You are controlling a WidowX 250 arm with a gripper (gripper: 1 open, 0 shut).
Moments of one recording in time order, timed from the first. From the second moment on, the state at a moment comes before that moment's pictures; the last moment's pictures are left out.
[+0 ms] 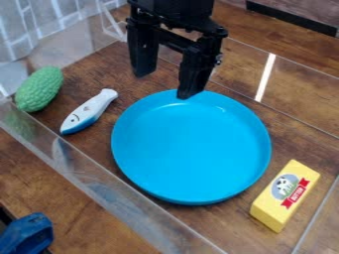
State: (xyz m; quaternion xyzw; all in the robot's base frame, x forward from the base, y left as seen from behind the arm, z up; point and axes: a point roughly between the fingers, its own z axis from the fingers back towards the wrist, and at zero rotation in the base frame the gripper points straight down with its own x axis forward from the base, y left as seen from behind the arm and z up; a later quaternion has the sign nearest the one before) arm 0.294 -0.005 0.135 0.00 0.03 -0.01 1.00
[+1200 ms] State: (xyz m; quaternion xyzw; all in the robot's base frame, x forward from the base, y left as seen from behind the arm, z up) arm 0.287 0.041 0.090 0.02 0.08 -0.02 1.00
